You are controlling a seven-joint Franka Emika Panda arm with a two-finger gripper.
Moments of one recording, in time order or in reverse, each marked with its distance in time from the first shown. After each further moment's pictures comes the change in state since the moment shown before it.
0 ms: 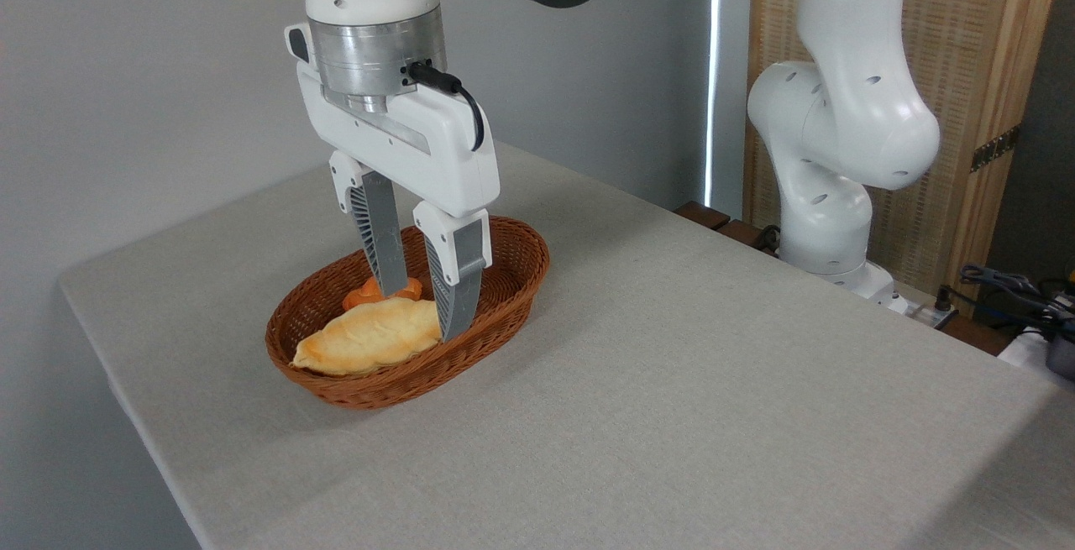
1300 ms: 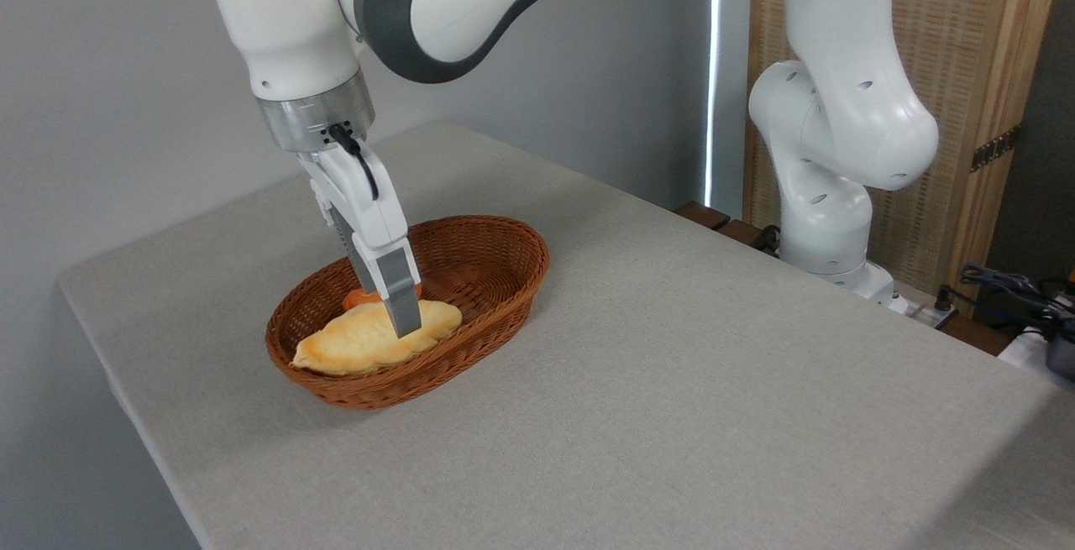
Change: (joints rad) arm -0.027 0.116 -0.182 -0.012 0.000 0.004 -0.001
